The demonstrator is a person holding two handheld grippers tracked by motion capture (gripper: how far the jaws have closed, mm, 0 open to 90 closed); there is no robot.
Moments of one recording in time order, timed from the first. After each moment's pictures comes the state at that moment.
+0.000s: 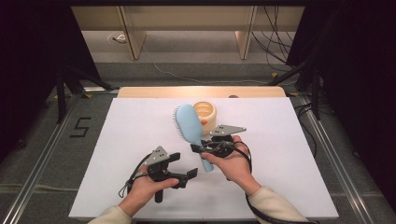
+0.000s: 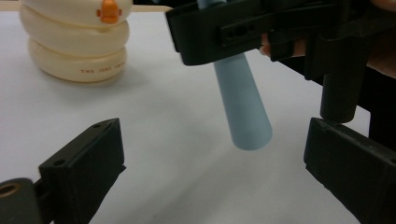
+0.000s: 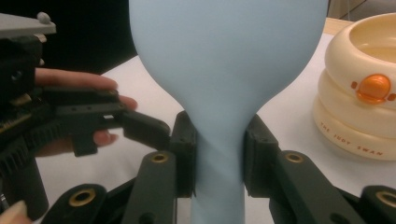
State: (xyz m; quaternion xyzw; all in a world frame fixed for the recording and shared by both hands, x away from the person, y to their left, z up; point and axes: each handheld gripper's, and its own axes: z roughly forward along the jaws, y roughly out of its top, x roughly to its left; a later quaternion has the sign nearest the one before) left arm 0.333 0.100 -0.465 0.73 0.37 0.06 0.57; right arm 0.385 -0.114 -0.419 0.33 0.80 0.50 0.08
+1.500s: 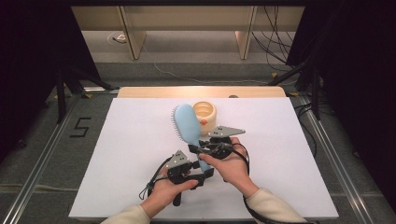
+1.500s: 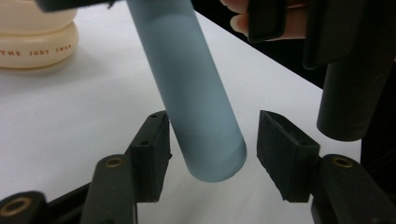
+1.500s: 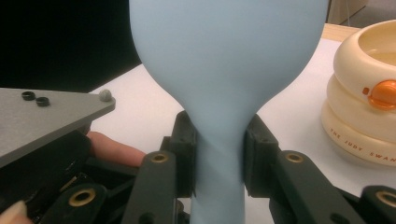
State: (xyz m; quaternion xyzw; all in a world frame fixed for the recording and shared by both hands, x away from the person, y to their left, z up) left arm 0.333 0.055 -0.483 0.73 0.38 0.04 0.57; right arm 0.380 -0.108 -0.418 0.33 0.79 0.51 0.08
